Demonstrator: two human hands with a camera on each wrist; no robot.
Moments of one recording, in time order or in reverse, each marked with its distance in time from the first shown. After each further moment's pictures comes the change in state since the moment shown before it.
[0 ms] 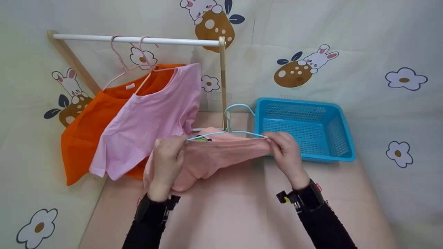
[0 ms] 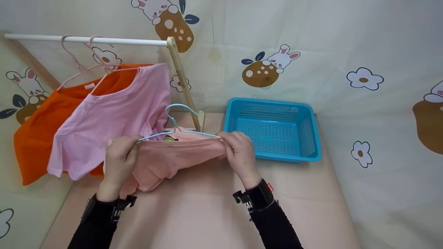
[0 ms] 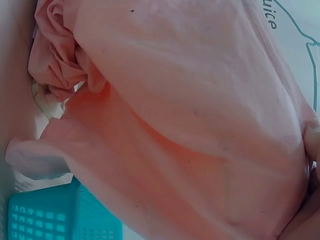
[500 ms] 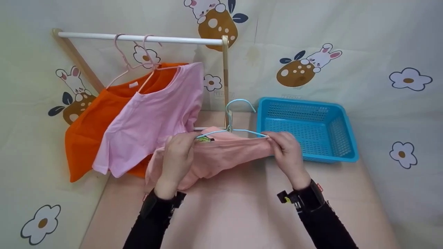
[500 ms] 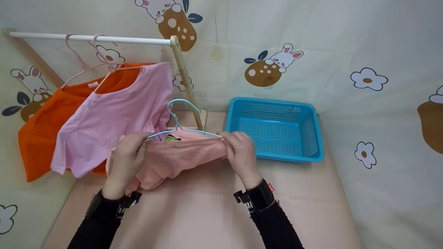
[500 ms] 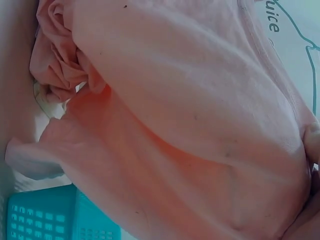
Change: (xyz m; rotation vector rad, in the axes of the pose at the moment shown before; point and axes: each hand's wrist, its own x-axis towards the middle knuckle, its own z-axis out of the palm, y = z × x) left_hand 0.008 0.019 0.003 0.021 -0.098 0.012; right_hand -0.003 -0.005 0.004 -0.035 -0.003 -0.007
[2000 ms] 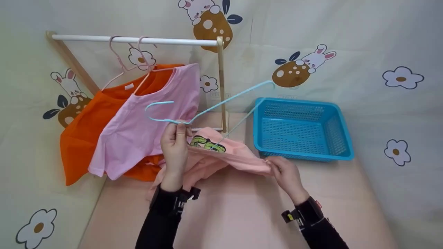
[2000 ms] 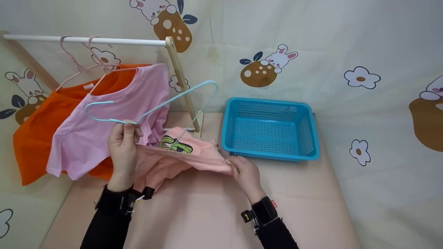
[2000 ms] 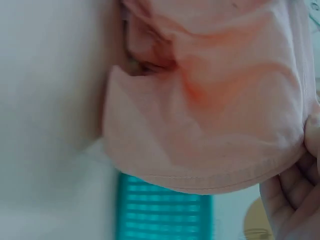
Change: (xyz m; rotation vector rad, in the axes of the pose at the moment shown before) left_hand 0.031 0.016 0.019 -0.834 0.394 -0.415; right_hand -0.082 0.042 0.015 -0.094 -0.166 0.206
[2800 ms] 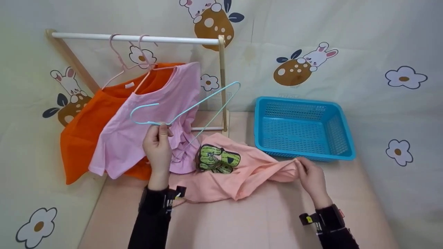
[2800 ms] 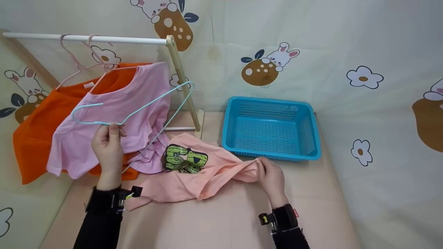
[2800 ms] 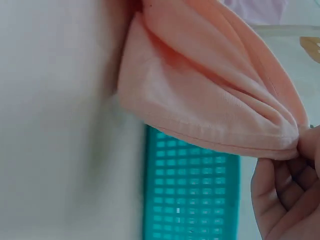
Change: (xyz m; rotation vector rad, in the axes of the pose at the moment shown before) left_hand 0.011 -0.018 -0.048 0.392 0.162 0.071; right_hand -0.020 0.043 -0.043 -0.046 0.063 0.258
